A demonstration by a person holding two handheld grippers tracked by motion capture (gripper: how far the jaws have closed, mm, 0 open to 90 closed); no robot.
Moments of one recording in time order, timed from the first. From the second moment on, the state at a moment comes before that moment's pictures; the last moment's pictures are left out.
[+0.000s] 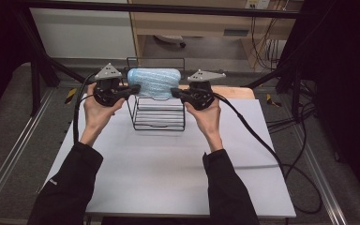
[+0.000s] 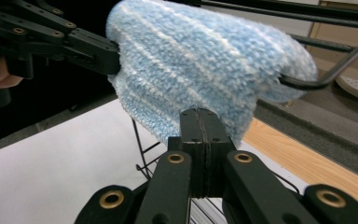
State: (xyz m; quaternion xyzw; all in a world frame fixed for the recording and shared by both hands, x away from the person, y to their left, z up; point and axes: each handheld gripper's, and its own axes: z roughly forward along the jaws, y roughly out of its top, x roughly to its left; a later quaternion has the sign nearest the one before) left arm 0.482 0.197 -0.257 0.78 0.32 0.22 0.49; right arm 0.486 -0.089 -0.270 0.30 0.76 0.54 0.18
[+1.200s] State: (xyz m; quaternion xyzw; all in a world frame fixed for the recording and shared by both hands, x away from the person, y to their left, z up) left arm 0.468 0.207 -0.251 0.76 0.33 0.22 0.51; right arm 0.473 -0.092 -0.268 0.28 0.75 0.56 0.21
